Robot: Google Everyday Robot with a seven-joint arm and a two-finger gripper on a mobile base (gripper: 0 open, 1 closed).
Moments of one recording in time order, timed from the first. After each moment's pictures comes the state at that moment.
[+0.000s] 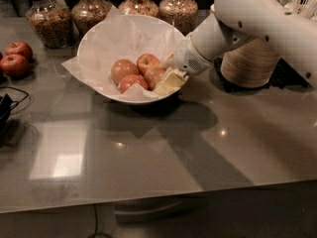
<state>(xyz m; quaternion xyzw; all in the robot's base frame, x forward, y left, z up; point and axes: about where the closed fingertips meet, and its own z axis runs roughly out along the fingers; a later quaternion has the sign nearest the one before) 0.603 -0.027 0.862 -0.62 0.71 0.18 0.29</state>
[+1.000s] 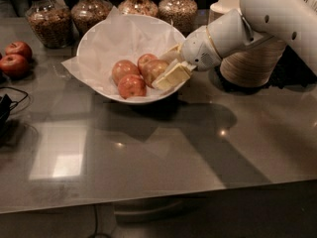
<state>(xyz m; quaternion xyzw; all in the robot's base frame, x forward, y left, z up) 0.584 -0.019 0.902 -0.62 0.65 0.27 0.35</state>
